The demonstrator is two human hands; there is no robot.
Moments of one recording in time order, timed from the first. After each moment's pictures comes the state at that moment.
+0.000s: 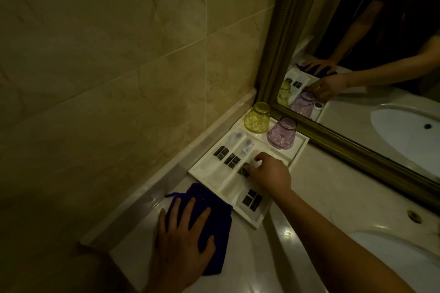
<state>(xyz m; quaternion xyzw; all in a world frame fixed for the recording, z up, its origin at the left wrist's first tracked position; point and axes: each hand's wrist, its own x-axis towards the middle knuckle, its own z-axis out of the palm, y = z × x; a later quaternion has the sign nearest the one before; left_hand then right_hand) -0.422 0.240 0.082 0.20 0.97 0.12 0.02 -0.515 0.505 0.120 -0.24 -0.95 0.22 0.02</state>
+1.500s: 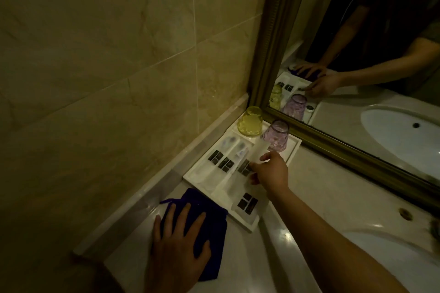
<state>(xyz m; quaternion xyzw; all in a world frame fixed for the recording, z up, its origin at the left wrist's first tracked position) -0.421 0.243 0.096 0.20 0.97 0.11 0.02 -0.509 0.504 0.150 -0.37 -0.76 0.53 0.07</state>
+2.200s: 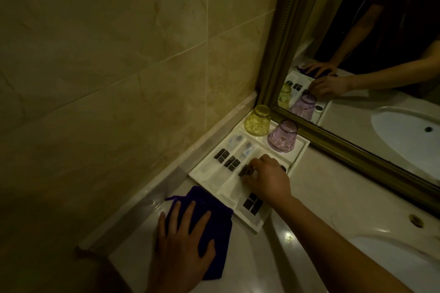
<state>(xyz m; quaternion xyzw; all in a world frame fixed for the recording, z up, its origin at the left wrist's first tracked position) -0.423 0.242 0.086 0.20 0.97 0.12 0.02 -0.505 0.502 0.123 -0.09 -0.99 0.14 0.03</state>
